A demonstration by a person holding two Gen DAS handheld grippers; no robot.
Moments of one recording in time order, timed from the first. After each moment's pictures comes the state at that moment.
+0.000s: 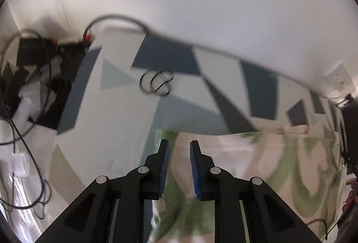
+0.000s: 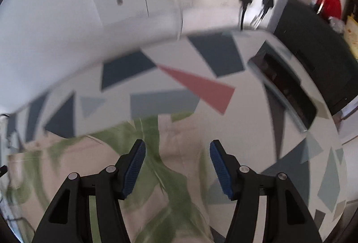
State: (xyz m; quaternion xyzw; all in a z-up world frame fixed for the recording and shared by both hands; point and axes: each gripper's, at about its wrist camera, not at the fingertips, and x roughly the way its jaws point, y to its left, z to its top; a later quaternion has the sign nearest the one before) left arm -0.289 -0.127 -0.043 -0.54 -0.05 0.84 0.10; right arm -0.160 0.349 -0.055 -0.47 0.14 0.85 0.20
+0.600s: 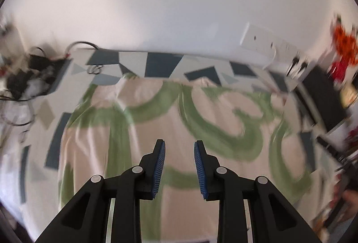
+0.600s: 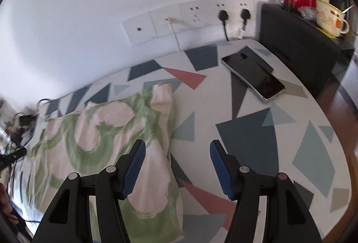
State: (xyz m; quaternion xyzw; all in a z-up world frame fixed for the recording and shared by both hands) left arm -0.081 0.040 -0.009 -0.45 0.02 0.89 0.09; right arm -0.019 0.361 -0.028 -0.41 0.14 0.90 0.10
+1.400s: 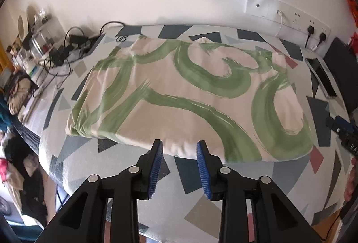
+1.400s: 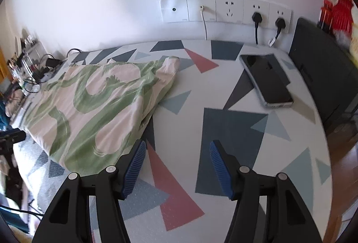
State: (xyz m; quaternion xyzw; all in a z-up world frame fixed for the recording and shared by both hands) left arm 0.022 0.123 -0.019 -0.49 0.05 0.87 -0.04; right arm 0.018 0.414 -0.049 -0.43 0.07 0.90 -0.05
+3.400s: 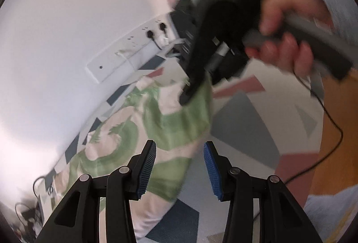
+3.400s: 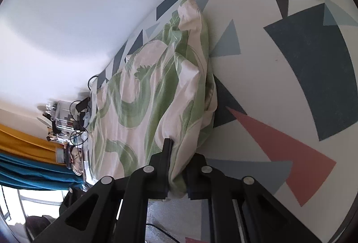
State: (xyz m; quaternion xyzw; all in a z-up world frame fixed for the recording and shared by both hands) left arm 0.058 0.184 -0.076 -0.24 0.37 0.81 0.39; right arm -0.012 0.375 -0.095 -0.51 0.39 0.76 -0.09
